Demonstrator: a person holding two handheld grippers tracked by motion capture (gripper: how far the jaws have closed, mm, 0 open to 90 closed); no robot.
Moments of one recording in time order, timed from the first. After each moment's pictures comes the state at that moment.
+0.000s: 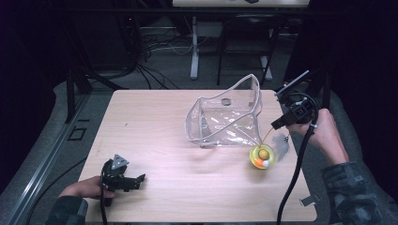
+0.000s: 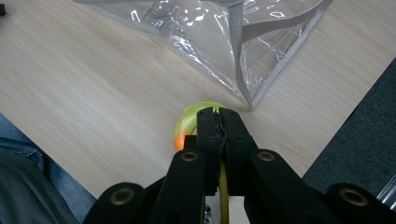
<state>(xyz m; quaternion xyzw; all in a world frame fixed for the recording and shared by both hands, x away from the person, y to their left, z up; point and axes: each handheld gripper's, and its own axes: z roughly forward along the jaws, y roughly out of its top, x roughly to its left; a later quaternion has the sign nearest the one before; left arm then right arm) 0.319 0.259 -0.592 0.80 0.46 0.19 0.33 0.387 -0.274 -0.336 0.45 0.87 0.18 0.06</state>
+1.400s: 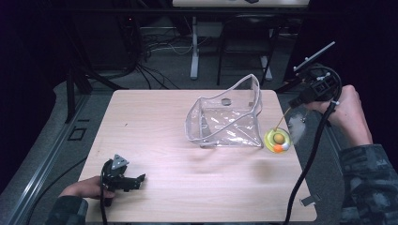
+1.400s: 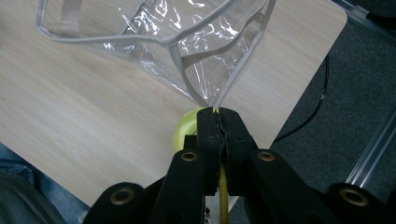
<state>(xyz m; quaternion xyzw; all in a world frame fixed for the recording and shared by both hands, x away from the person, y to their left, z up) 0.319 0.260 -0.591 0.80 0.46 0.19 0.33 0.401 -0.303 -0.274 0.48 0.85 0.18 0.10</state>
